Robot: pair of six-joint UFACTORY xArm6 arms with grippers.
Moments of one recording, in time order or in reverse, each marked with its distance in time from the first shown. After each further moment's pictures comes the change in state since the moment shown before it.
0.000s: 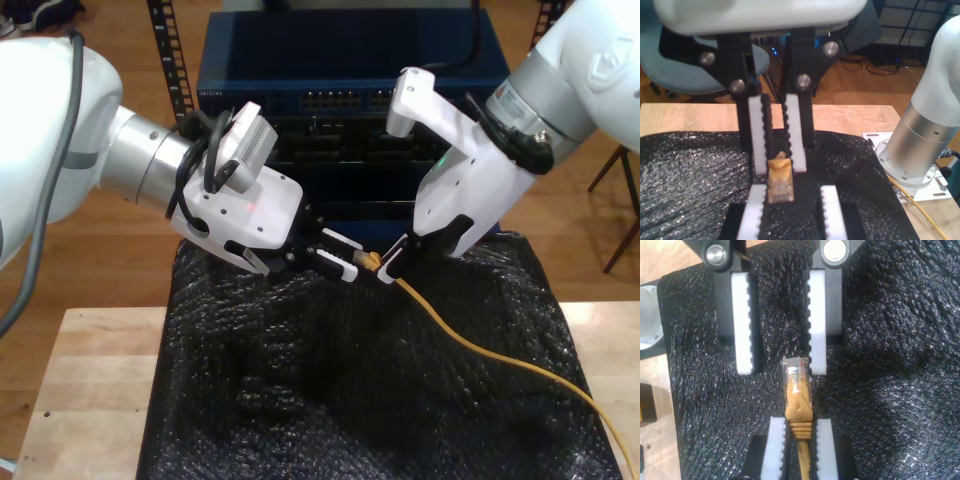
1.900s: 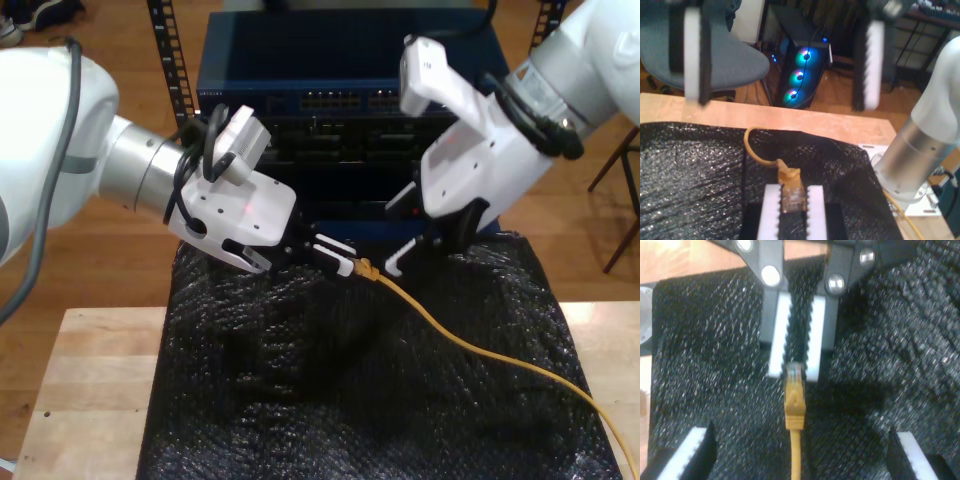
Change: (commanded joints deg) left arm 2.3 3.9 -0.3 -2.5 1.7 -3.8; right arm -2.5 -0.3 -2.5 5.2 0.0 -11.2
